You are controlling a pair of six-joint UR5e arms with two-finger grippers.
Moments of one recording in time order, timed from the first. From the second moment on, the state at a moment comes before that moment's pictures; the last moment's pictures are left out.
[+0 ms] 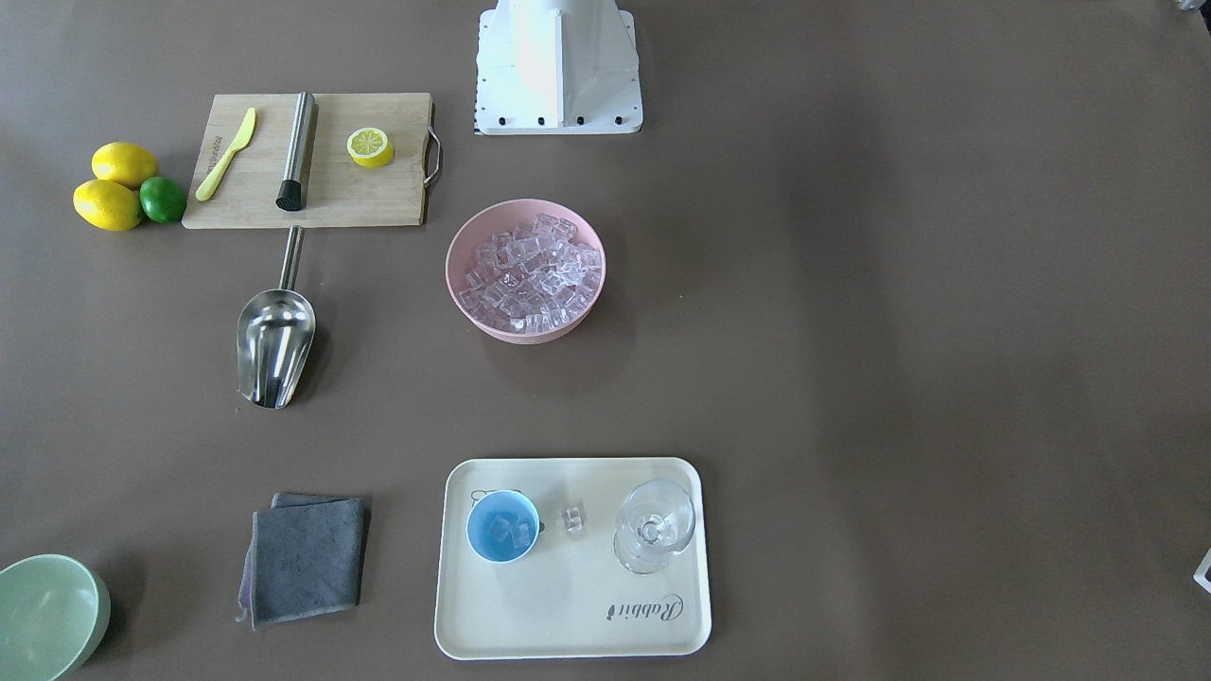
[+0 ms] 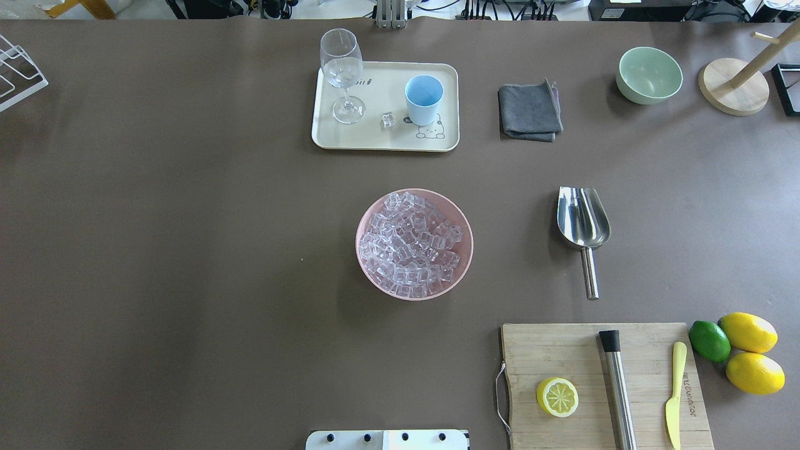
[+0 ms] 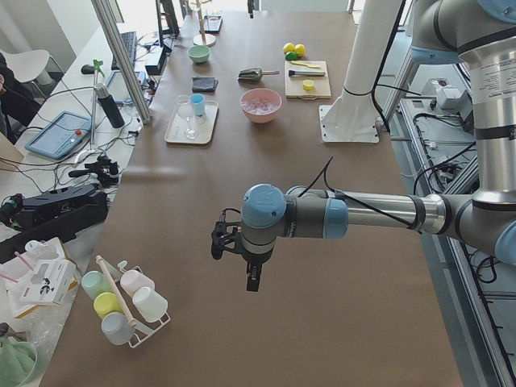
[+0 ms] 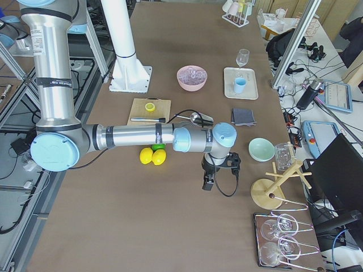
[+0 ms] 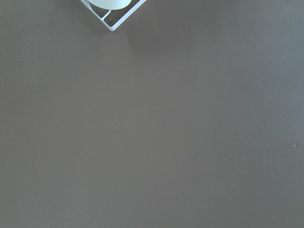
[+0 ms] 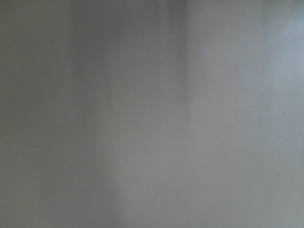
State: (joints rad) left arm -1.67 -1.35 -1.86 -1.55 -2.37 0.07; right arm 1.45 -1.53 1.60 -1.67 2.27 0.10
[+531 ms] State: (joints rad) left arm -1.67 -1.34 -1.82 -1.55 -2.37 0.07; right arm 1.58 -1.60 1.58 -1.66 2.27 -0.06
